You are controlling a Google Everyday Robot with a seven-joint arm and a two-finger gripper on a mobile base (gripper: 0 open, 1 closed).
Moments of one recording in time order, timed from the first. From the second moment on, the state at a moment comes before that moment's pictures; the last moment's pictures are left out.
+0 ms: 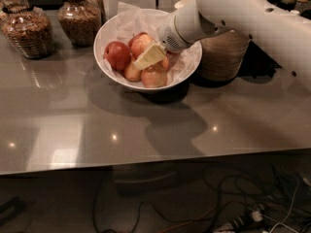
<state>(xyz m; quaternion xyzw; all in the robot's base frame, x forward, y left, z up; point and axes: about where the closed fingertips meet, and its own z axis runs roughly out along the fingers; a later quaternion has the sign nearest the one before) 0.678 0.001 0.918 -0.51 0.74 0.10 0.42</state>
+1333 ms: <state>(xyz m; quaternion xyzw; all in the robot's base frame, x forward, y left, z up) 0.684 0.001 0.908 -0.51 0.75 0.11 0.41</state>
